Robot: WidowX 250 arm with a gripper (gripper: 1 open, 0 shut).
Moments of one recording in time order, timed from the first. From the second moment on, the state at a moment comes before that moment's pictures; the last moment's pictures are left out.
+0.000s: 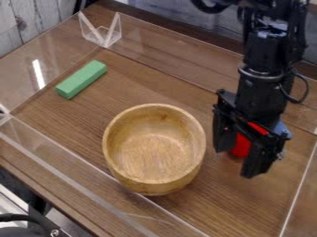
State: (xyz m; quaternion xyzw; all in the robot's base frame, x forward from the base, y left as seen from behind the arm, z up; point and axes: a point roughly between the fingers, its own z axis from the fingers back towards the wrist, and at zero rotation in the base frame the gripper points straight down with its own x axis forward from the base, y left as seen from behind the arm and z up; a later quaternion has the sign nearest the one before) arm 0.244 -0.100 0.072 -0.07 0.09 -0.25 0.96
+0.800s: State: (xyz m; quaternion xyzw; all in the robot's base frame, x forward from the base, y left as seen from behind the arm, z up) arm 0.232 -0.096 0.072 -0.07 0.10 -0.29 0.95
